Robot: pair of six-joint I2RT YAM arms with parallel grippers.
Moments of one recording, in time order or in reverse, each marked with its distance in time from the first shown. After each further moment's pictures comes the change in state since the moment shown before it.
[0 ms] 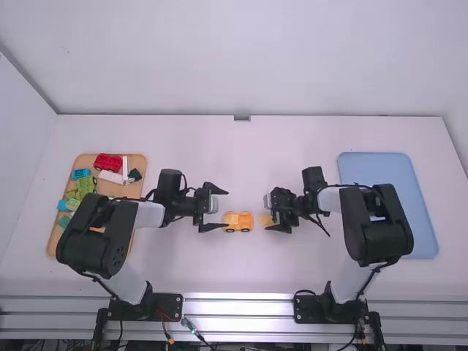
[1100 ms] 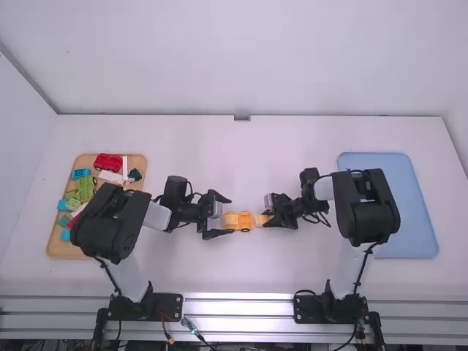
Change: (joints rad) left arm -0.050 0.148 -0.027 0.134 -0.008 -0.081; right arm -0.008 0.164 0.153 -0.322 -0.133 -0.121
